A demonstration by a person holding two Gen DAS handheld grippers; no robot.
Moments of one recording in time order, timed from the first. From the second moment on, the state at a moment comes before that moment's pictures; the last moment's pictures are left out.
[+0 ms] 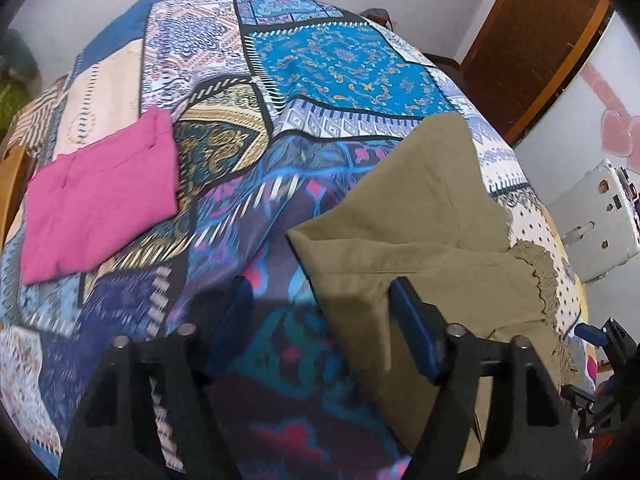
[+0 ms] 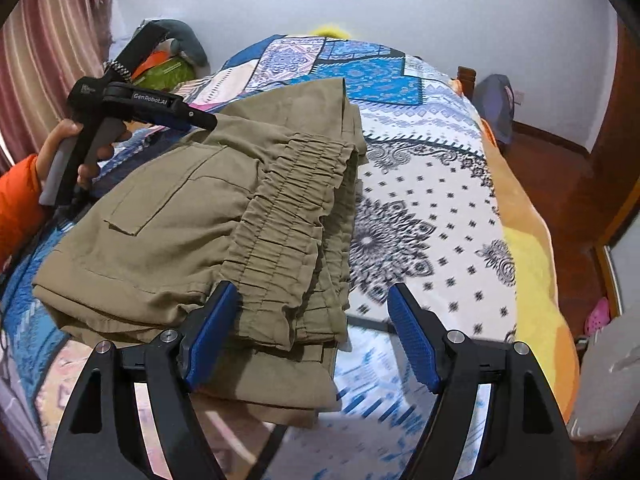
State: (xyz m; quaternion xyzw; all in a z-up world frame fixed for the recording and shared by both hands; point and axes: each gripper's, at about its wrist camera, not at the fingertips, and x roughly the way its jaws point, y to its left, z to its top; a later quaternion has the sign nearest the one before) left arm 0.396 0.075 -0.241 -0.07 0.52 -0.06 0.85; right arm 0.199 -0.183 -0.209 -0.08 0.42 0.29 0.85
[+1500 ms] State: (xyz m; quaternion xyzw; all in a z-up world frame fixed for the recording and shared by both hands) left arm 0.340 0.110 -0.238 -0.17 0.54 -0.06 0.82; right arm 0.165 -0.166 -0.182 -0.01 0.42 0.26 0.87
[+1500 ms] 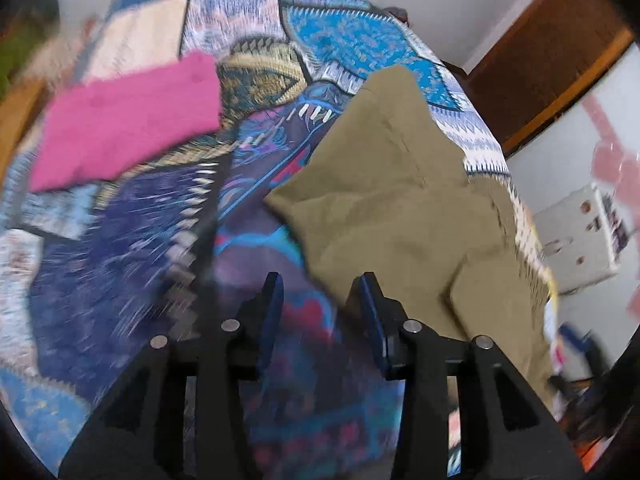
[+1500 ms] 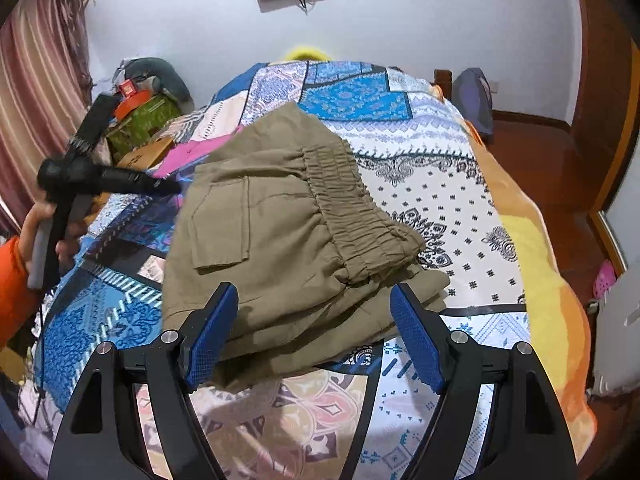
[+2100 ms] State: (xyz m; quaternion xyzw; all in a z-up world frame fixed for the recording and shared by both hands) left arm 0.344 0.110 -0.232 -0.12 0.51 -0.02 0.85; right arm 0.183 -0.166 -0.200 0.01 0.44 0.27 0.85
